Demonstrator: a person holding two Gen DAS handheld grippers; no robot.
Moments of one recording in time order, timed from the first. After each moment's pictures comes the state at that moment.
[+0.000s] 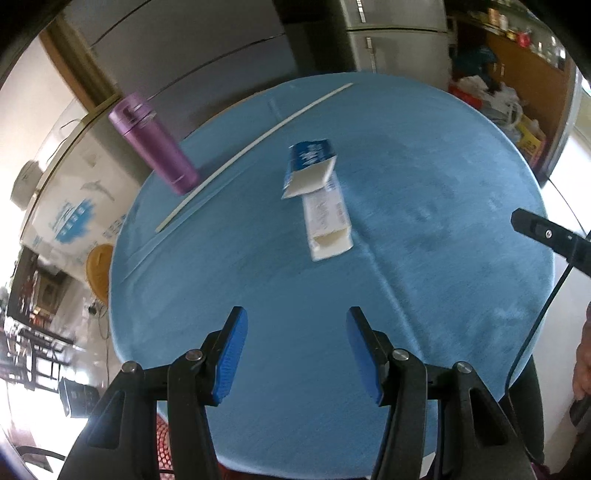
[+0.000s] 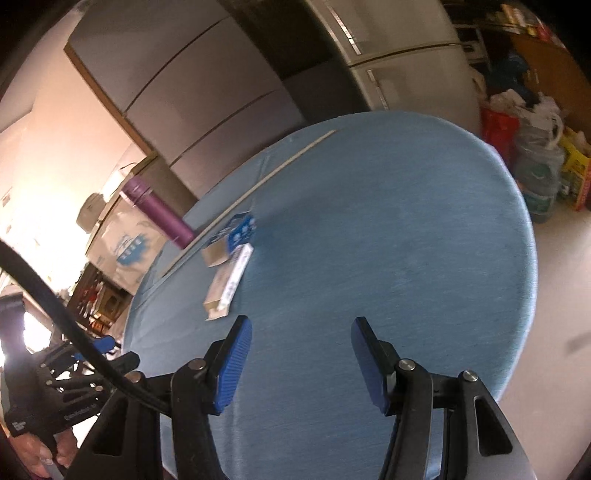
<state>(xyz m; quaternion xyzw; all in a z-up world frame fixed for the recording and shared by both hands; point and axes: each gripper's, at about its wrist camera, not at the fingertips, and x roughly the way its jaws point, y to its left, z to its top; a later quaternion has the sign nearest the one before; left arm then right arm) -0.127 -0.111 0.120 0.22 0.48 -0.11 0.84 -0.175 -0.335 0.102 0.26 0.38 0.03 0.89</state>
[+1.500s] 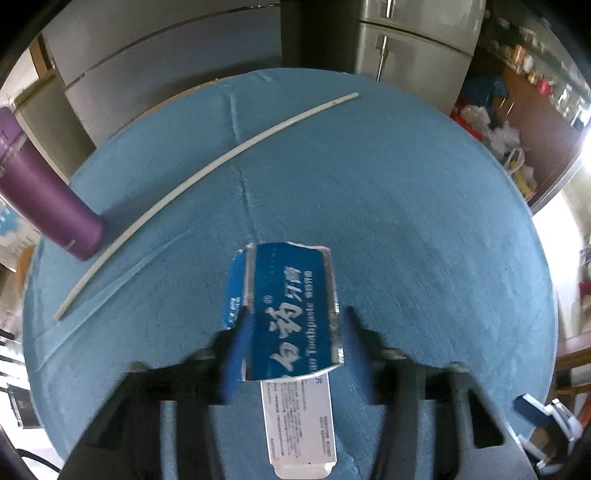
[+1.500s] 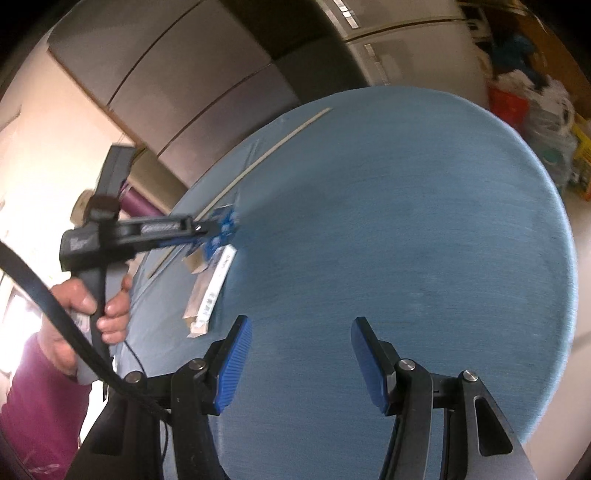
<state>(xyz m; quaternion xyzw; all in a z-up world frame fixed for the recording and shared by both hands) 0.080 -0.166 0.070 0.10 0.54 -0.18 0.82 -0.111 -0.329 0.074 0.27 0.42 0.05 0.87</state>
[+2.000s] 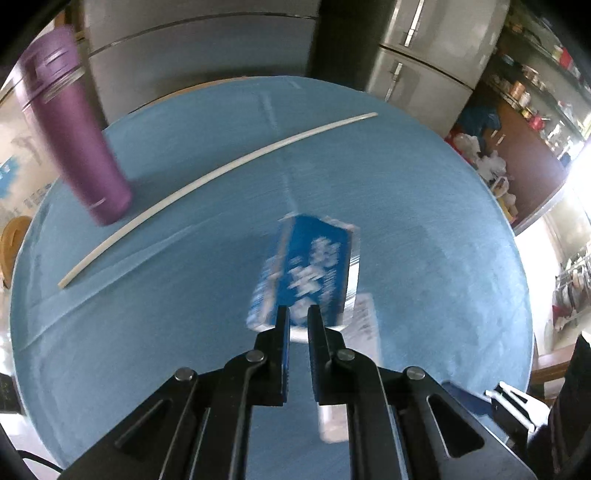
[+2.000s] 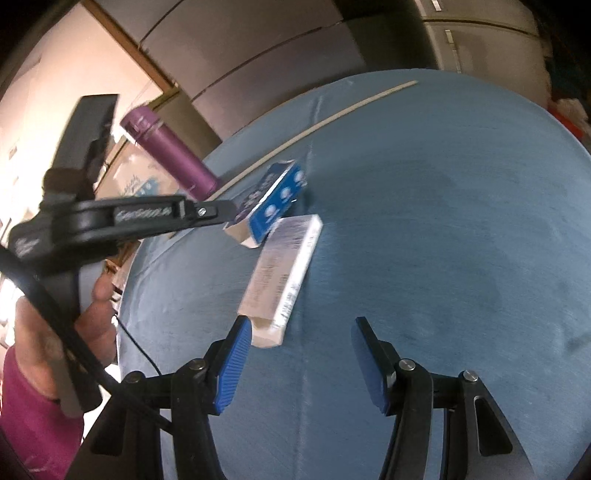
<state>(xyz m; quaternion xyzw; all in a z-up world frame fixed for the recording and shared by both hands) 0.068 -0.086 0.075 0.04 0.53 -0.19 0.82 -0.040 -0.228 0.068 0.20 0.47 0.11 0.85</state>
